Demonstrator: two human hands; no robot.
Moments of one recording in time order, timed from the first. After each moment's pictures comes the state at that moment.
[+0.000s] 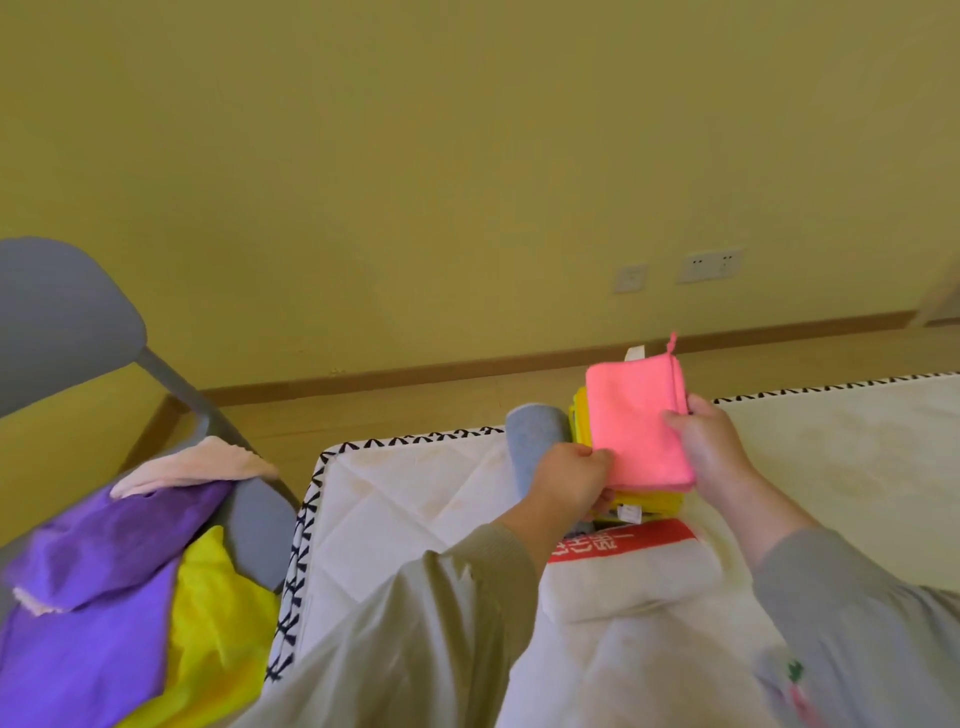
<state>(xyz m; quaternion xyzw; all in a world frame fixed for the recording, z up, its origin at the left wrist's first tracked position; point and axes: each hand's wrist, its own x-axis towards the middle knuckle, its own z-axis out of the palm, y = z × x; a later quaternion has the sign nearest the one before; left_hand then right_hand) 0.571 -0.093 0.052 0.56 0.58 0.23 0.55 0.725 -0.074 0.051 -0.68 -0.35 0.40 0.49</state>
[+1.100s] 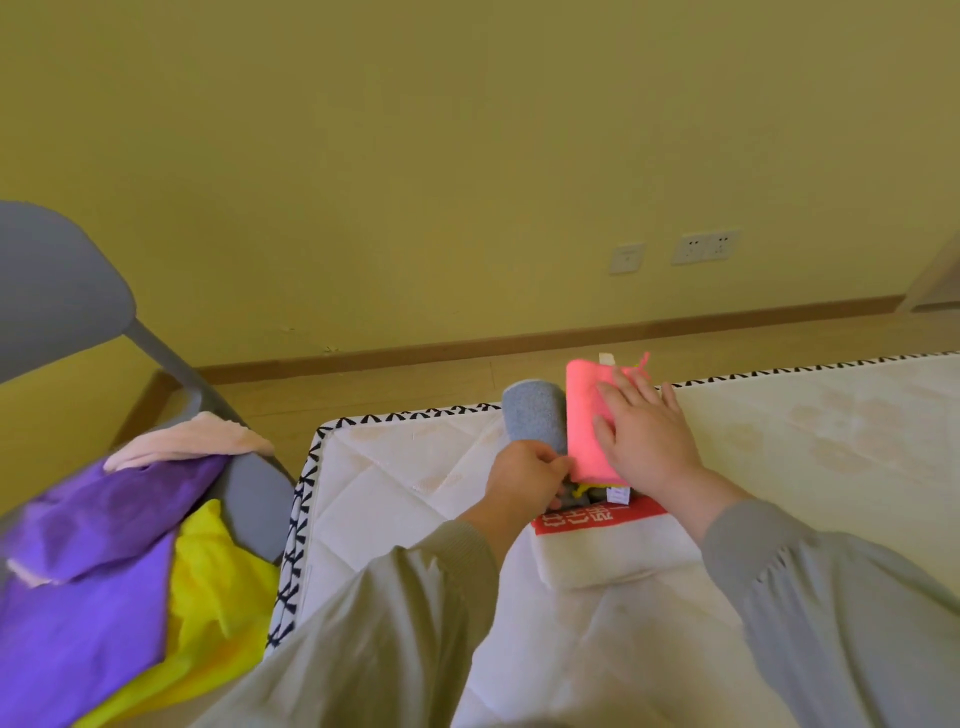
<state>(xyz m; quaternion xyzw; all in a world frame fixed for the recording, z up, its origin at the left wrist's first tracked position) 0.530 -0.100 0.020 0.57 0.62 0.21 0.49 0.693 -0.084 0.024 -0.68 -0.73 -0.04 0.05</state>
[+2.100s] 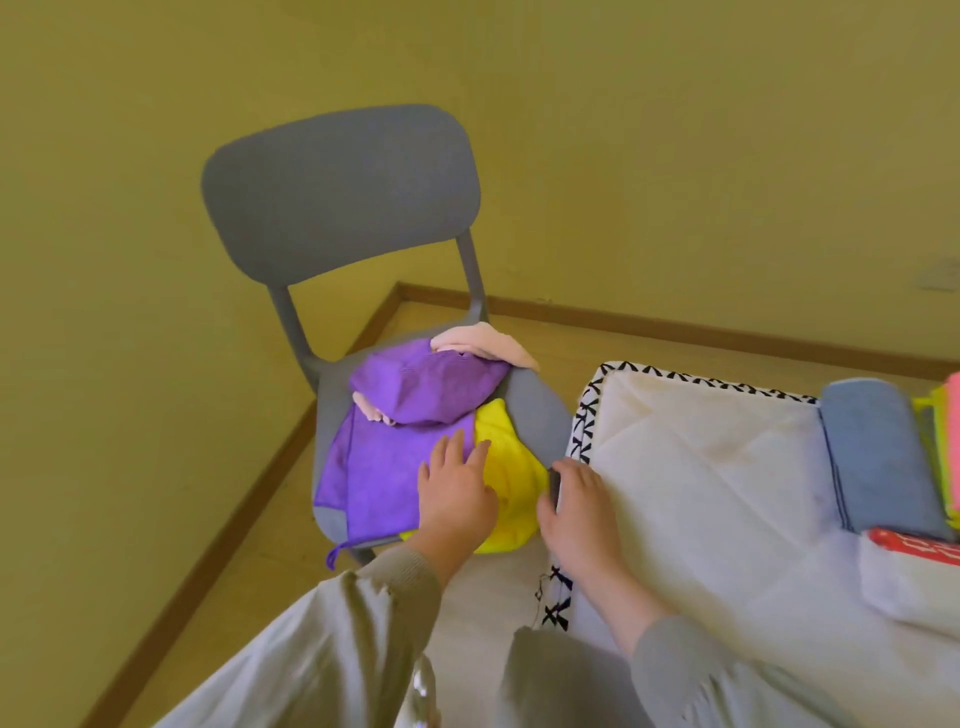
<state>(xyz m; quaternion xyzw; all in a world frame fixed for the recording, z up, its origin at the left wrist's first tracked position) 0.181 -0.225 -0.025 0.56 0.81 0.06 0.14 0.326 -0.197 -0.051 -0.57 -0.75 0.26 0.20</state>
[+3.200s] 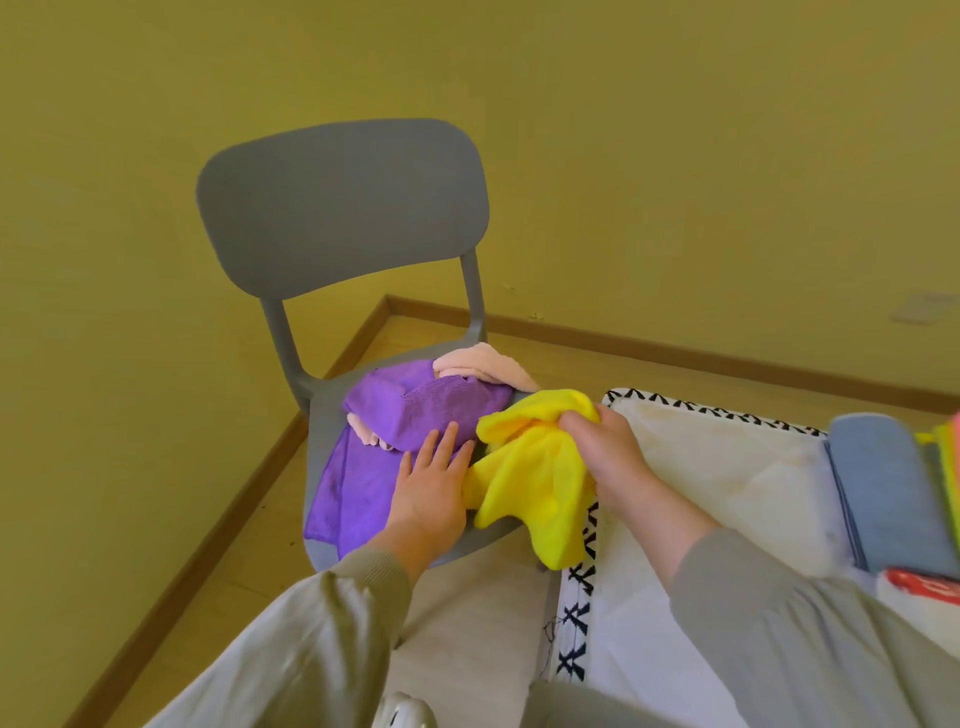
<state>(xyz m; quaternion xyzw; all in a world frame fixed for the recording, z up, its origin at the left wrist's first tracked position) 0.119 -0.200 -0.036 0.65 0.75 -0.01 0.08 0.294 -0.121 0.030 -0.59 -0.49 0.56 0.32</state>
